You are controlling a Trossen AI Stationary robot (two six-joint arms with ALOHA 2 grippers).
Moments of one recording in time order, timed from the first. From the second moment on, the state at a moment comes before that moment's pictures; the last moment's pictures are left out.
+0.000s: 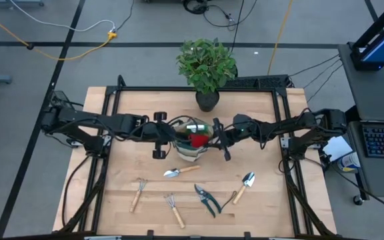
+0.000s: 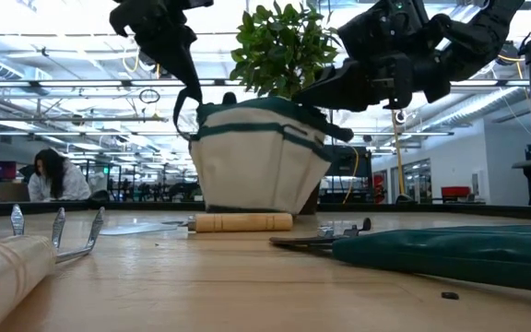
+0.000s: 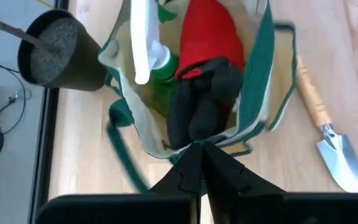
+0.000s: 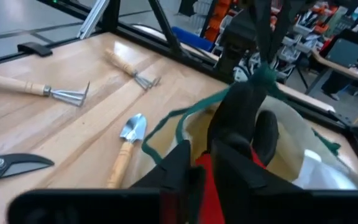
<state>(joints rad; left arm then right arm) -0.07 1.40 1.19 -0.76 -0.30 0.13 -0.15 1.49 0.59 0.66 -0.40 -0.40</state>
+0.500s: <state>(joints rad) -0.04 1.44 1.19 -0.60 -0.29 0.26 -0.15 1.48 0.64 0.75 -0.22 -0.36</state>
